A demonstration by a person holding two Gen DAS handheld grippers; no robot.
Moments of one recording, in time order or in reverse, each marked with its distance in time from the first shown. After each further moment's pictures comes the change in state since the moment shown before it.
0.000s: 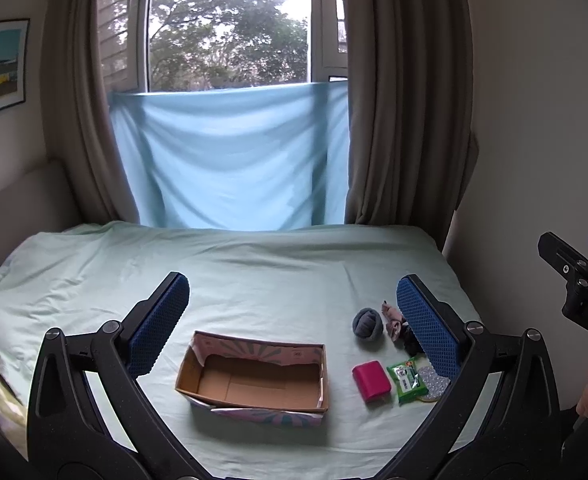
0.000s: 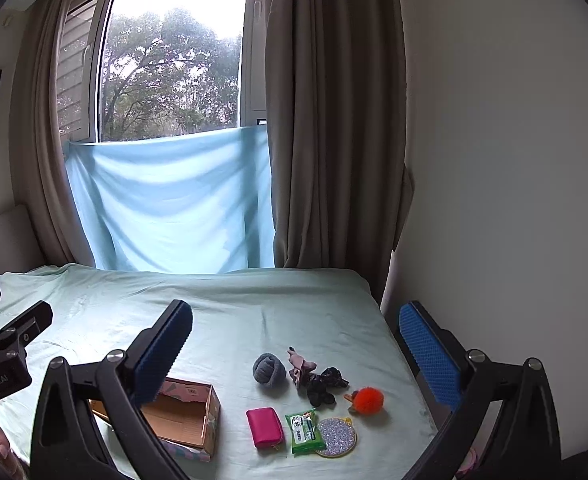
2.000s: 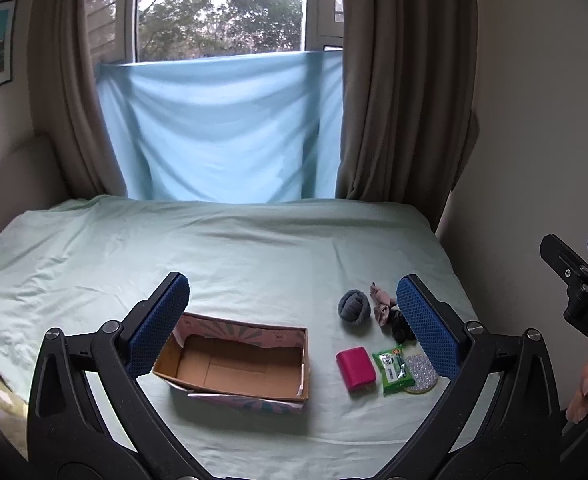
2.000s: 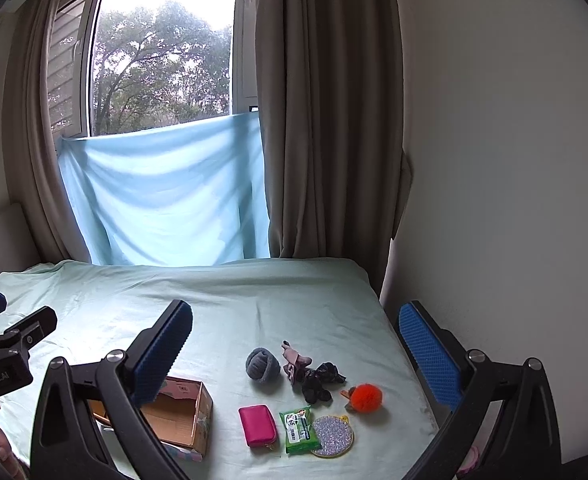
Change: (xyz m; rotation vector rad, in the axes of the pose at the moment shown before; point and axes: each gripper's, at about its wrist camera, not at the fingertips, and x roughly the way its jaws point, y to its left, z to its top) left arm 0.037 -0.013 0.002 -0.025 0.112 -0.031; right arm 0.027 -0.015 -0.003 0.019 0.043 -0.003
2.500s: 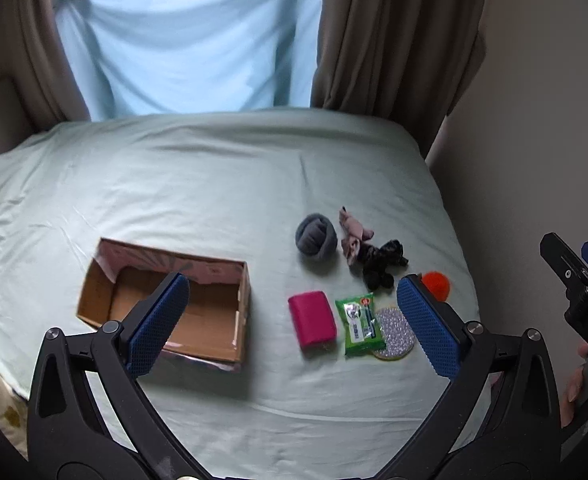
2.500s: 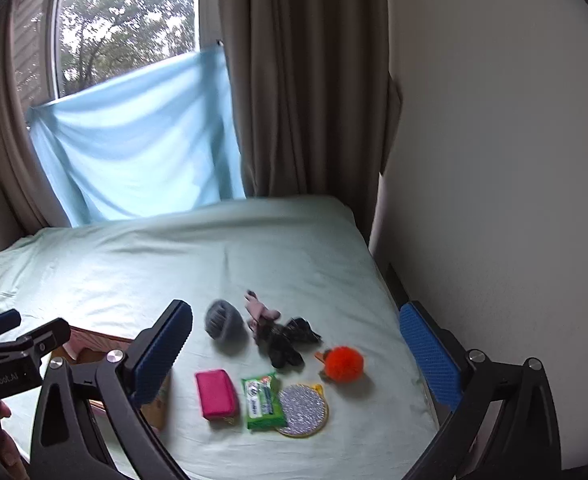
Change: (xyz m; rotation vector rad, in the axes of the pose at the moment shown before) left arm 0.135 -0.082 -0.053 -0.031 0.307 -0.052; right arm 0.116 -0.083 -0.063 0.033 0.217 -0.014
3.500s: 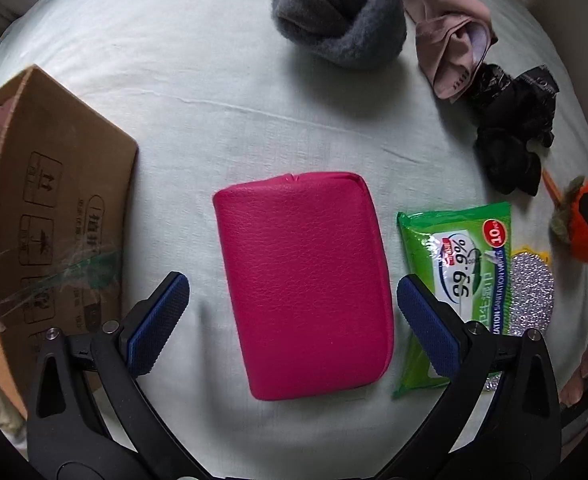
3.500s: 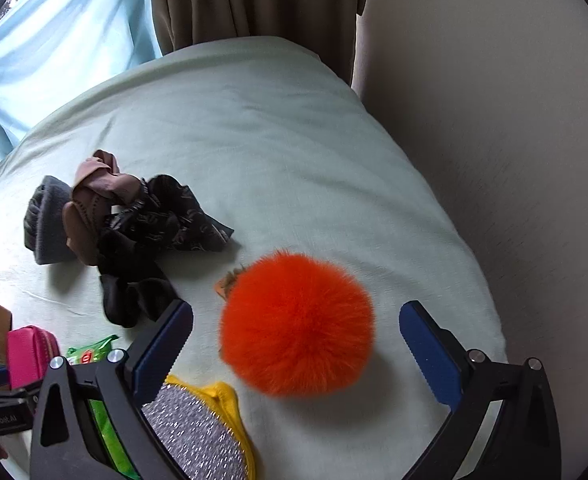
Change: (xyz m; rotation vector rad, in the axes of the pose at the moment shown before) left arm 0.356 -0.038 -0.136 -0.036 0.522 0.109; right arm 0.316 -0.085 -0.157 0.059 0.308 -0.083
